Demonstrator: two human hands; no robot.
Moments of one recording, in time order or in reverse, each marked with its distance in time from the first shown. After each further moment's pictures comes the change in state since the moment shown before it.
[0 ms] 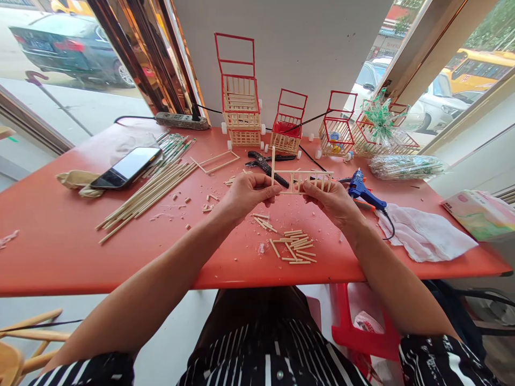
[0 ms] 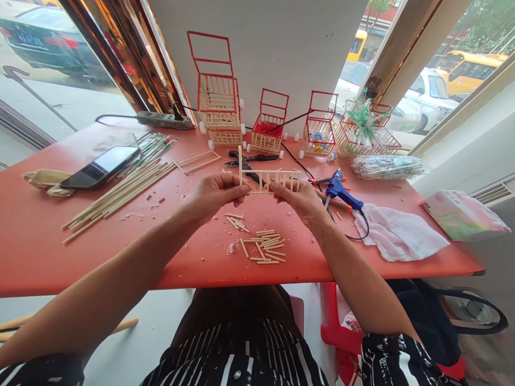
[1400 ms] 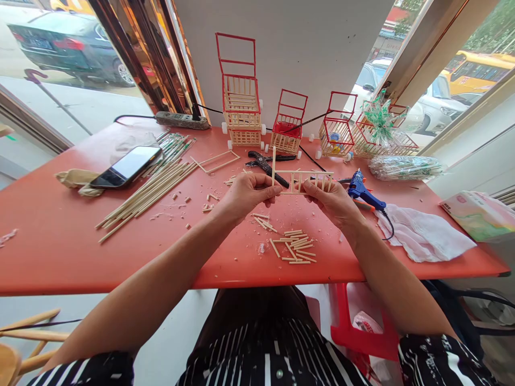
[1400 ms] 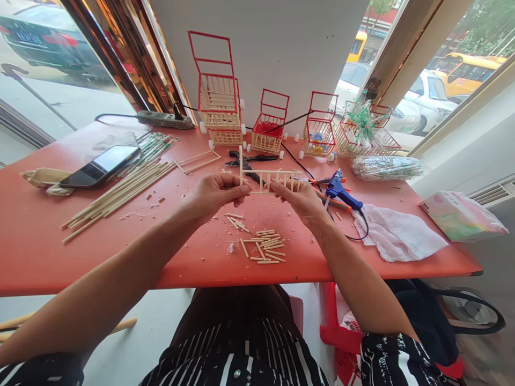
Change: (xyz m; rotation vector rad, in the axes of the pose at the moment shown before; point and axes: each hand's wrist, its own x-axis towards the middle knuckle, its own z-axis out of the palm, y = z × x) left_hand -0.002 0.007 0.002 0.011 0.009 -0.013; right_hand -0.001 0.000 -0.001 -0.064 -0.011 -0.034
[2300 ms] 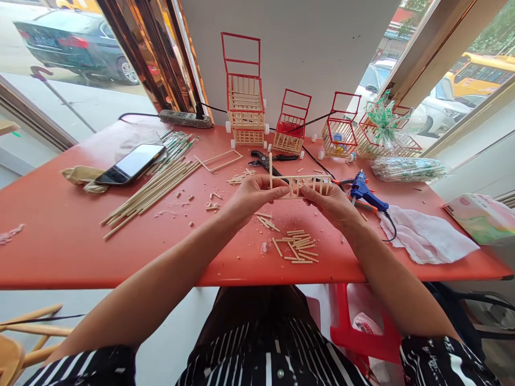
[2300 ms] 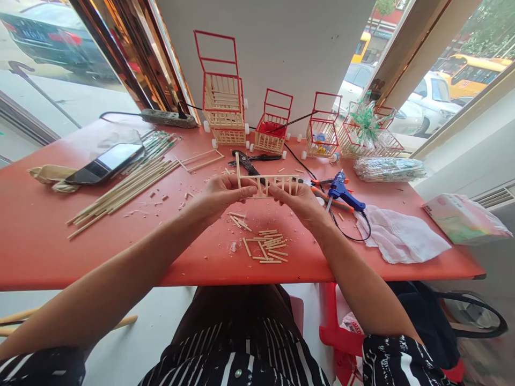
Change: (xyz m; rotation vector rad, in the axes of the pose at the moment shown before) left_hand 0.002 -0.017 0.002 0.007 0.047 0.014; right_hand 0.000 0.009 0.001 -0.037 -0.096 -0.016
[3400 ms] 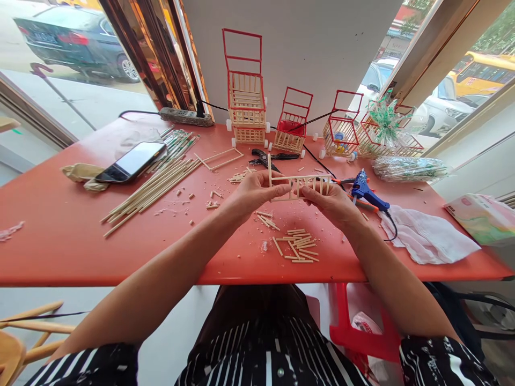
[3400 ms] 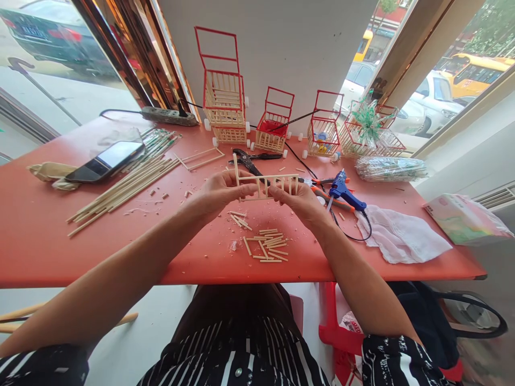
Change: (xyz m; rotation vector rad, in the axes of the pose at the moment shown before) left_hand -0.001 0.014 0.000 0.007 -0.032 -0.016; right_hand 0.000 -0.005 0.000 -0.057 -0.024 0.012
